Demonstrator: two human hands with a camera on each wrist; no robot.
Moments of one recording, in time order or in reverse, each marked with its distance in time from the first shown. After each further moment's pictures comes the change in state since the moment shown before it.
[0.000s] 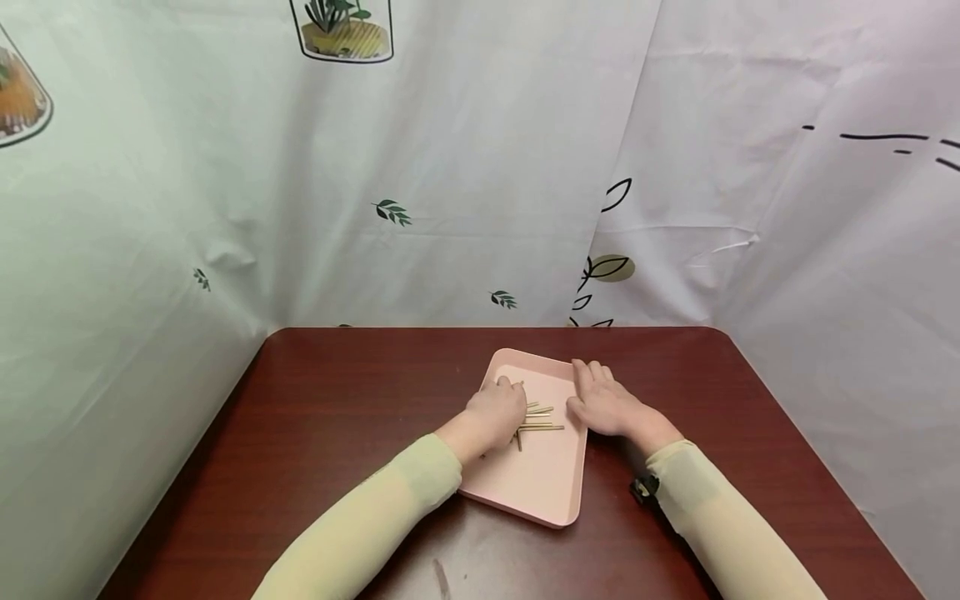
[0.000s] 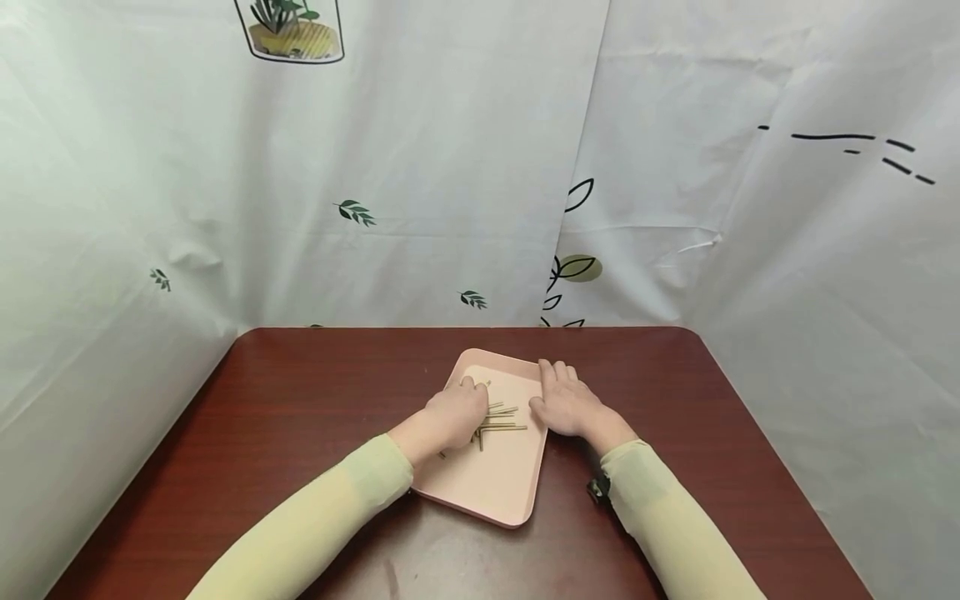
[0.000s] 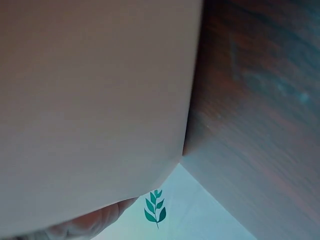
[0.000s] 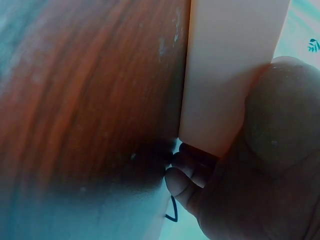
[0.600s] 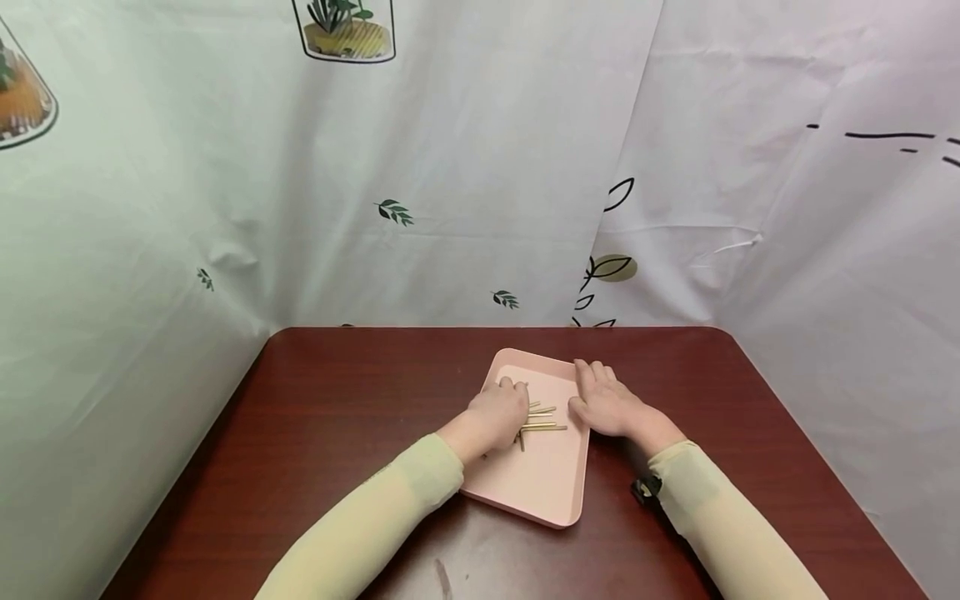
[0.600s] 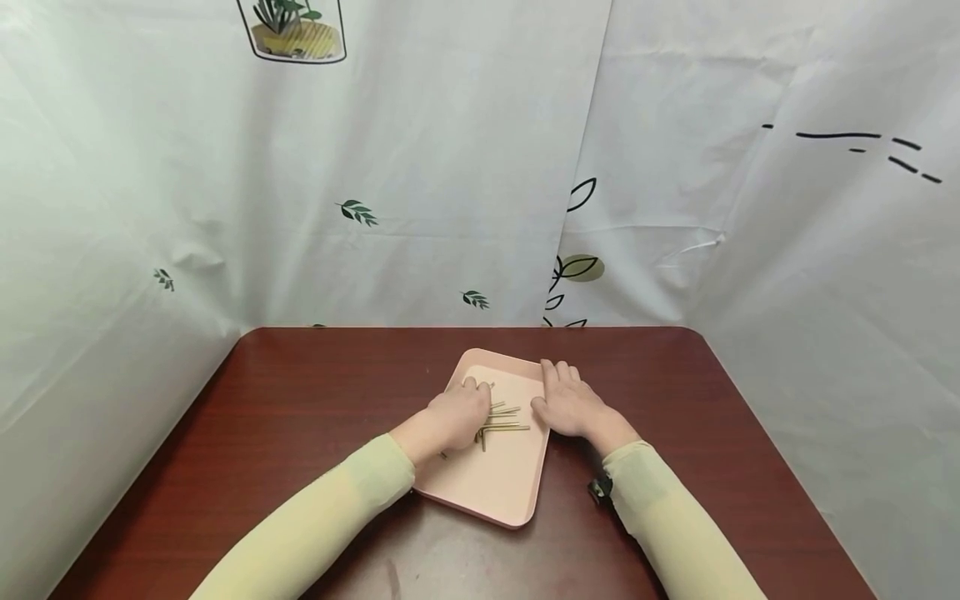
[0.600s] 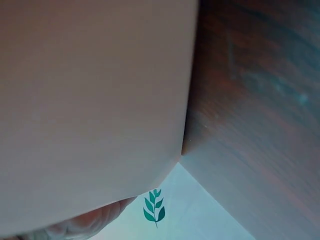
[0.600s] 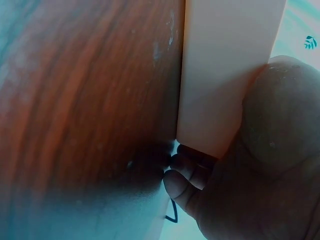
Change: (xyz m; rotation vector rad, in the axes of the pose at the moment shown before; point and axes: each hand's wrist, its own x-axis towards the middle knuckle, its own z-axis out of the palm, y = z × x) left_hand -0.001 -0.001 0.002 -0.039 -0.018 0.005; right_hand 0.004 0.001 -0.001 -0.024 -0.054 0.017
